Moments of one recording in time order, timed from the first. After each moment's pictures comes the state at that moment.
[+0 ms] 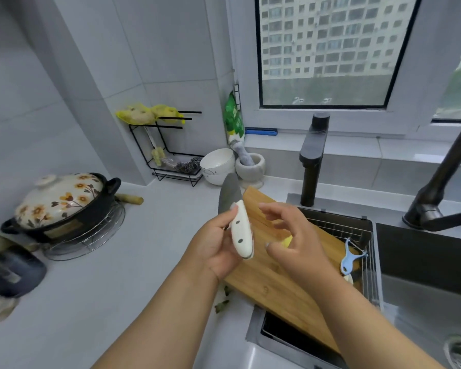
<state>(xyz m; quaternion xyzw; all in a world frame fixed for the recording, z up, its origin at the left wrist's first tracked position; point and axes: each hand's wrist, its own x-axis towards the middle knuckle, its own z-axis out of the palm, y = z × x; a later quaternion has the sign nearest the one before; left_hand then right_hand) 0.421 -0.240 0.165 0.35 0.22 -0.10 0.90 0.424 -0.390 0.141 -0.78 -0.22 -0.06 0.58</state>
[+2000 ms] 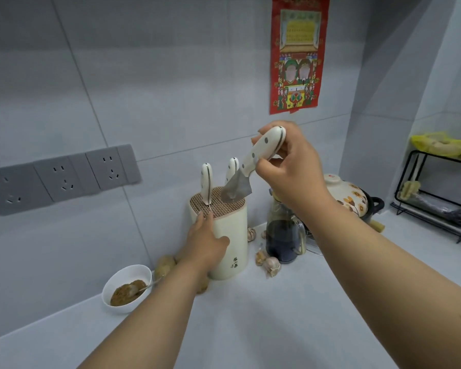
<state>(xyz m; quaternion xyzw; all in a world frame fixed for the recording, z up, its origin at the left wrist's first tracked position) 0.116 0.299 0.164 0.82 0.44 0.19 0.32 0.231 0.159 0.305 -0.61 -0.51 -0.03 0.60</state>
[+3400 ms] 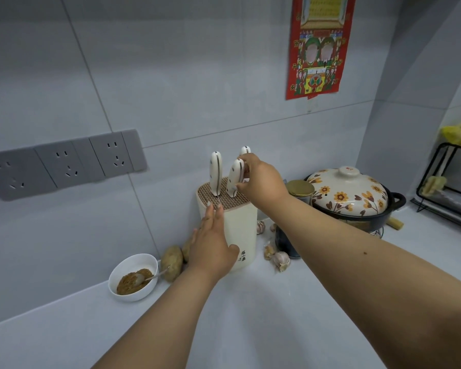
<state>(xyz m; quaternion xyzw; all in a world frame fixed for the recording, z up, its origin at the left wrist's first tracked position) 0.111 0.295 0.139 0.87 0.42 0.17 0.18 0.257 0.268 0.233 -0.76 -0.54 0.00 0.37</state>
